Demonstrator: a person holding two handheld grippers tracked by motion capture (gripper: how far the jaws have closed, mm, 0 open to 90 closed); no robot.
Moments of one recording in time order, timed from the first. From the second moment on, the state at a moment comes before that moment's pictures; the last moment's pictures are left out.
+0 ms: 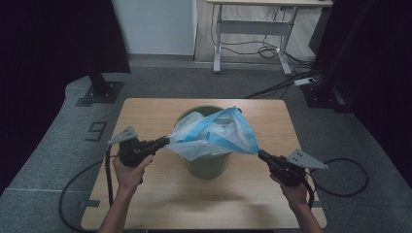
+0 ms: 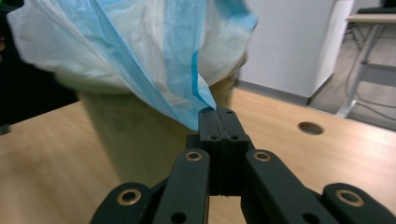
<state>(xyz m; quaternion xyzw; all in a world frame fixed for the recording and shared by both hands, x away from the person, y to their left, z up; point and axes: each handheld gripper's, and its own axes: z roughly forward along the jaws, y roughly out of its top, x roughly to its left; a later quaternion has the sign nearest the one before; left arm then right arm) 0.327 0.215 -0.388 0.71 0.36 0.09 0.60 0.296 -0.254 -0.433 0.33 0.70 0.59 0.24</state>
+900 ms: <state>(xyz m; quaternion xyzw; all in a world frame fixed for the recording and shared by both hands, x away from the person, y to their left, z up) 0.340 0.237 -0.430 0.69 0.40 0.06 0.59 0.303 -0.244 -0.476 0.33 0.73 0.56 0.22</state>
